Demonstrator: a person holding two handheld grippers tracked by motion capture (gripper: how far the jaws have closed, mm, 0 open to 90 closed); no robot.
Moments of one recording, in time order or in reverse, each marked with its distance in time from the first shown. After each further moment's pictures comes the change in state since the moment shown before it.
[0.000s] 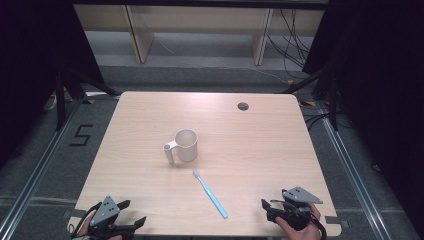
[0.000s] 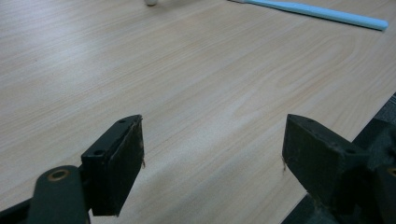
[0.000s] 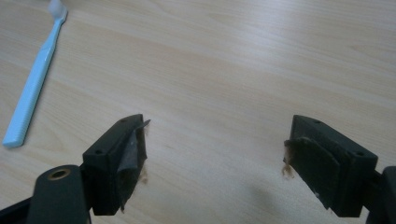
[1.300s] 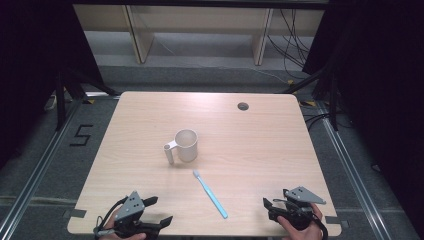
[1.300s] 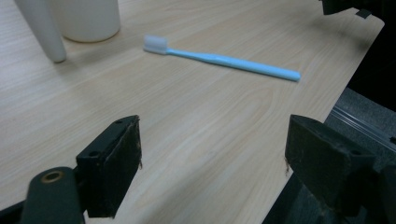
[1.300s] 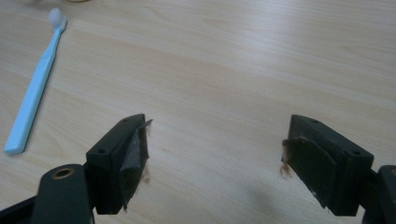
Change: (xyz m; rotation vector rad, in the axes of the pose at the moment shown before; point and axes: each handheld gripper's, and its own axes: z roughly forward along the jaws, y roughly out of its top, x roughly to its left) left arm -0.046 0.041 0.031 -0.063 -0.179 0.029; right arm 0.001 -0.001 -0.003 -0.026 0.017 0.091
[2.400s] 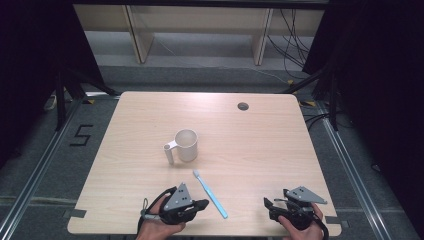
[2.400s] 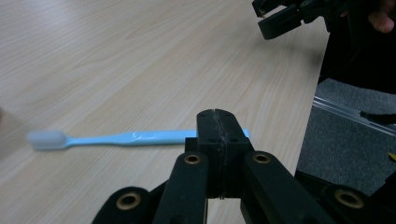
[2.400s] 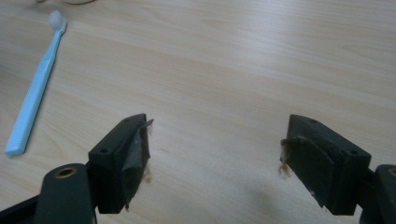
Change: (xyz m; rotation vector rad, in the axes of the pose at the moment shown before) left arm -0.050 0.052 0.083 0.023 -0.157 0.173; right arm -0.005 0.000 0.000 -0.008 0.005 -0.025
